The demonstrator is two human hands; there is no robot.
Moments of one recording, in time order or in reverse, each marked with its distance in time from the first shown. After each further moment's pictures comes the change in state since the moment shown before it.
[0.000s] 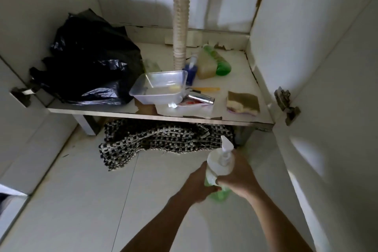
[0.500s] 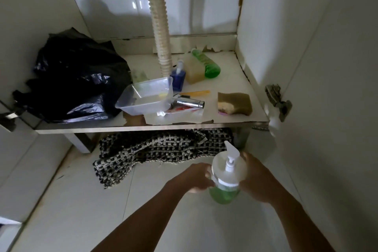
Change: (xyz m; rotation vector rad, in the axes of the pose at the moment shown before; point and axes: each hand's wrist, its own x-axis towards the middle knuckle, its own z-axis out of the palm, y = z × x) left_hand 0.047 0.031 -0.015 0.416 -0.239 -0.130; right_hand -0.004 0.020 -0.049 -0.105 -0.133 0.104
